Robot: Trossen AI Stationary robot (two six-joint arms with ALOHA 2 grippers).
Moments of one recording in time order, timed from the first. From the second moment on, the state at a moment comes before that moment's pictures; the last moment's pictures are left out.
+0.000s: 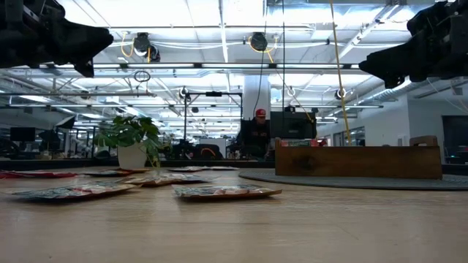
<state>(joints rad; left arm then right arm) 0.04 0.03 0.01 0.24 0.00 -0.02 -0.03 0.01 0.04 0.01 0.10 -0.04</state>
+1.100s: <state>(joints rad) 0.04 0.70 0.51 -0.27 -0.12 -0.45 -0.03 0.01 0.04 0.01 0.10 -0.04</state>
